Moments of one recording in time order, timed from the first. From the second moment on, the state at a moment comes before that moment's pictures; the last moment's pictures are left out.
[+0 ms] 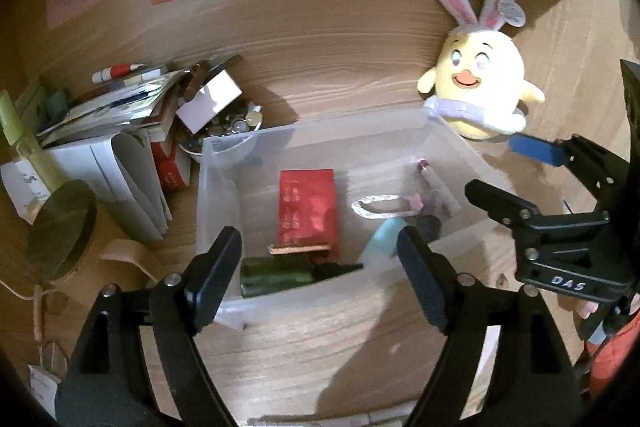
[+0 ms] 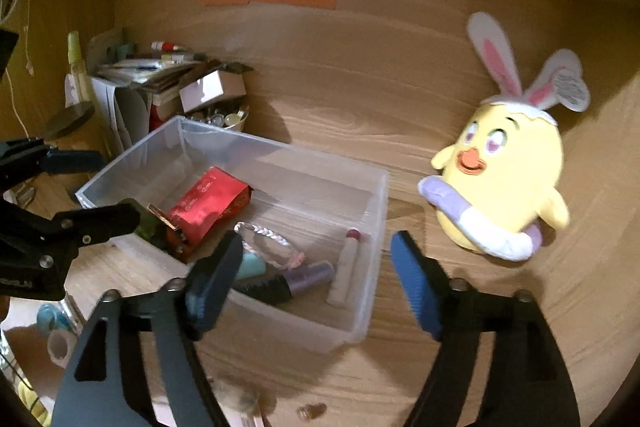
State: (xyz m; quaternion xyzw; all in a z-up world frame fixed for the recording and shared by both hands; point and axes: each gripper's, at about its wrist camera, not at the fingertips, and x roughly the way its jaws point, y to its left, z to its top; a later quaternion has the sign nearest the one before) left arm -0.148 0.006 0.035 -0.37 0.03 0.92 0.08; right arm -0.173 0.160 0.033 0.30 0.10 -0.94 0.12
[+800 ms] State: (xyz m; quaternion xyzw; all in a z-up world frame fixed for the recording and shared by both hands) left arm -0.114 0.064 -0.019 -0.45 0.06 0.88 0.16; right arm -0.123 0.210 -0.033 0.41 0.05 -0.90 0.15
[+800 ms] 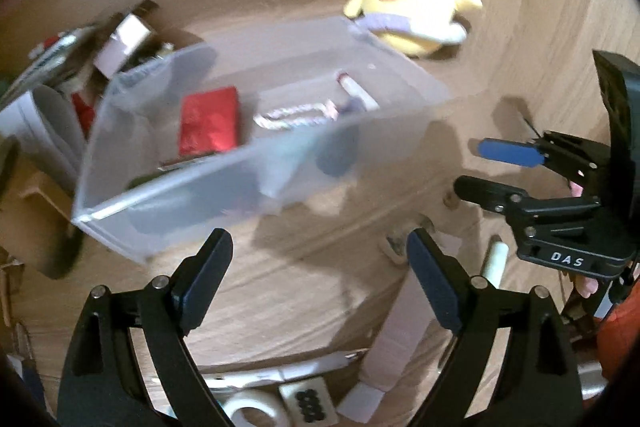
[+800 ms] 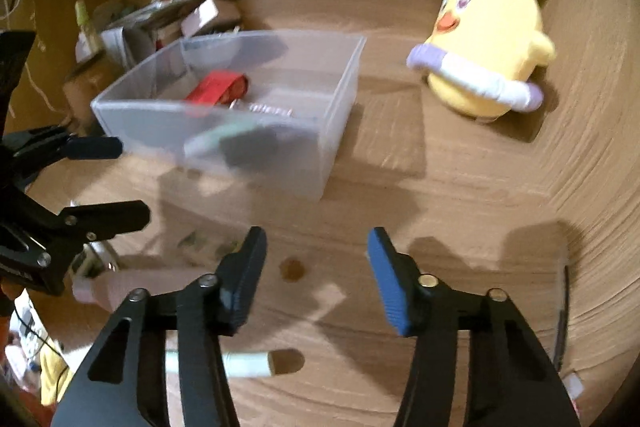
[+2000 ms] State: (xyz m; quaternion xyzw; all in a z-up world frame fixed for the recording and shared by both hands) left arm -0.144 0.103 -0.049 -0.49 0.09 0.84 0.20; right arm -0.119 0.228 -0.034 0.40 0.03 -0.90 0.17
